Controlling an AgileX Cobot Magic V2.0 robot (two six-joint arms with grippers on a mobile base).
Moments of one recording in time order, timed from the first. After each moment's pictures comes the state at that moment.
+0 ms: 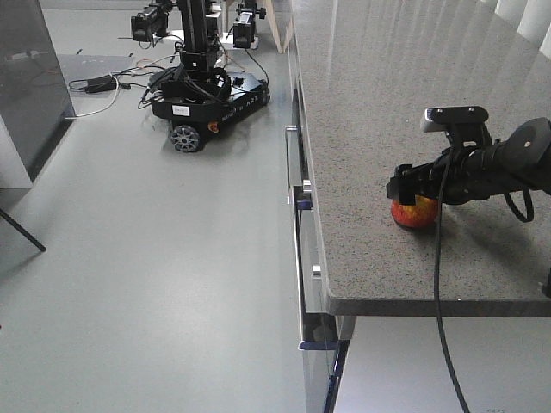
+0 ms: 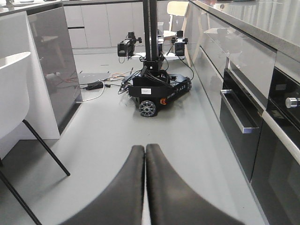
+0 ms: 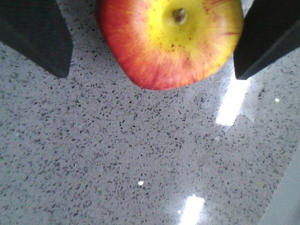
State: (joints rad) left arm 0.04 -0.01 0.02 0.13 0.22 -0.14; right arm 0.01 1.86 -1.28 0.46 0.40 -0.49
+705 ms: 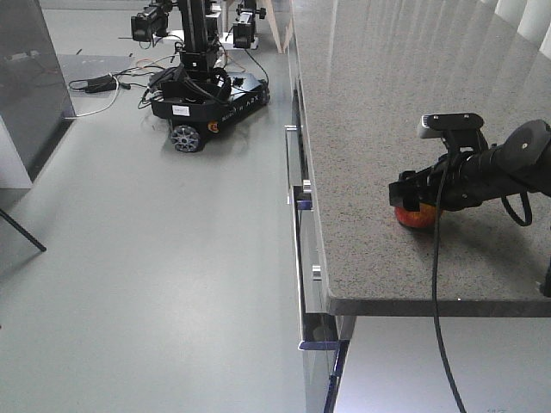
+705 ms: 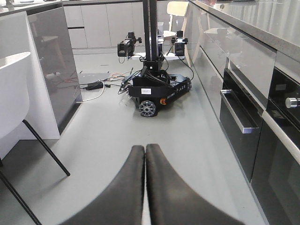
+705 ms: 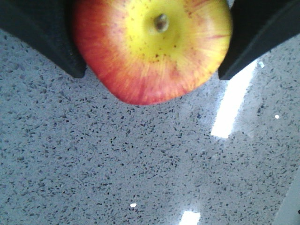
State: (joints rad) left arm 0.04 -0.01 0.02 0.13 0.22 -0.14; right arm 0.01 1.87 -1.29 0.46 0.45 -0.49
